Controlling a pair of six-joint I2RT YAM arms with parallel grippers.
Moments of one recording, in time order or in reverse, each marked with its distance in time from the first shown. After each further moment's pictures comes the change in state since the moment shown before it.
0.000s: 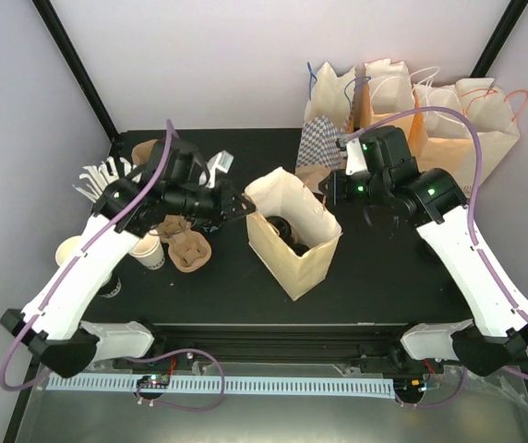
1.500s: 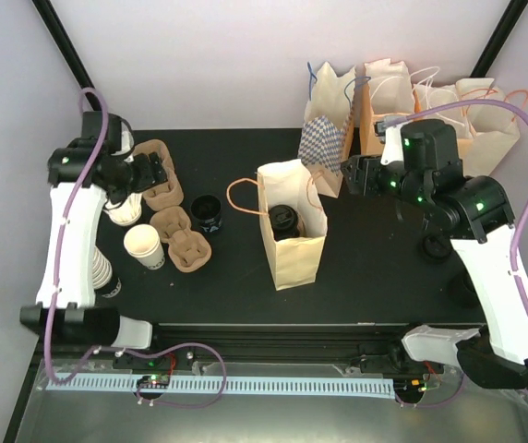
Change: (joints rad) left arm 0.564 0.143 0.261 -0.360 -0.457 0.372; right arm -0.081 -0.063 0.154 -0.089 0.193 -0.092
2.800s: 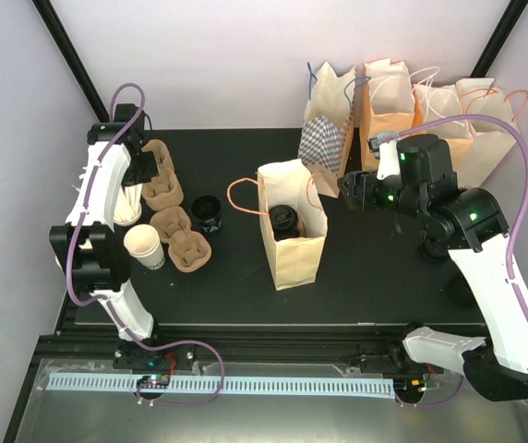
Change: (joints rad) left arm 0.060 0.435 0.040 0.100 -0.316 0.116; right arm 0.000 -0.084 -0.160 0.048 -0.055 -0.042
